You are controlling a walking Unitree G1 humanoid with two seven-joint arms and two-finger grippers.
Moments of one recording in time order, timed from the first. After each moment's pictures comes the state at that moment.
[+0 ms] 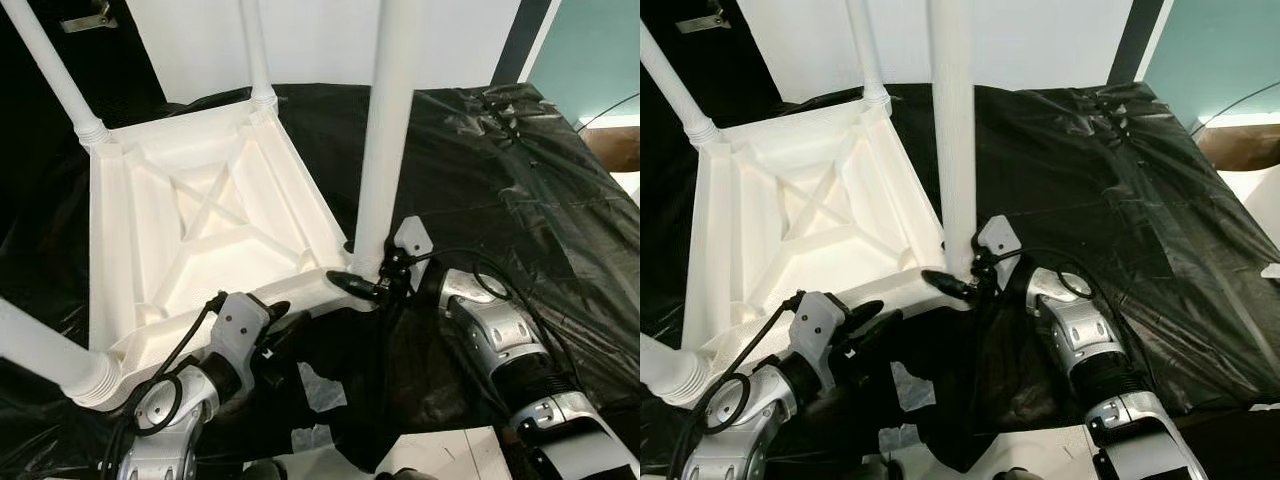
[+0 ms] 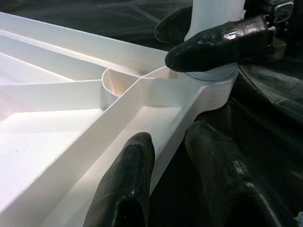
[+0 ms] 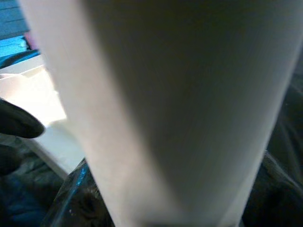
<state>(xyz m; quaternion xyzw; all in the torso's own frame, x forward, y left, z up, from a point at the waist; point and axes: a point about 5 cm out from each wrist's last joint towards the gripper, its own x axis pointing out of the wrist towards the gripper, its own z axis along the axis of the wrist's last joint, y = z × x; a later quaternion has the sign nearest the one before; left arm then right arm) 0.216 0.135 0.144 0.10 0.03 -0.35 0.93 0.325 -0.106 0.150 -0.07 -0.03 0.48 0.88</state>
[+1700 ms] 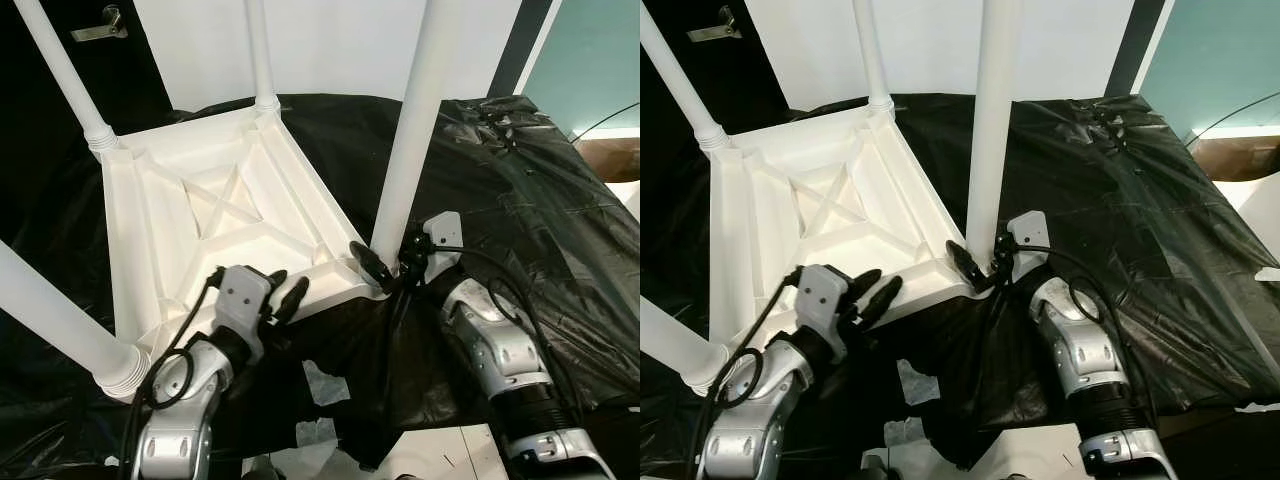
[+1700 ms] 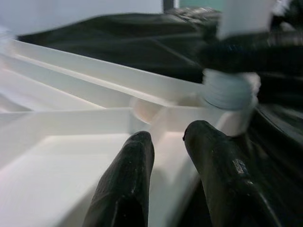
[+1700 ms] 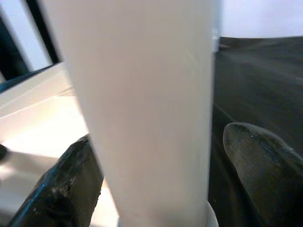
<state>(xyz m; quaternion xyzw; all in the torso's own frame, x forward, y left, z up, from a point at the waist) 0.239 0.121 0.147 0.07 -0.01 -0.31 0.95 0.319 -0.124 0.160 -0.01 -0.06 0.36 0.93</state>
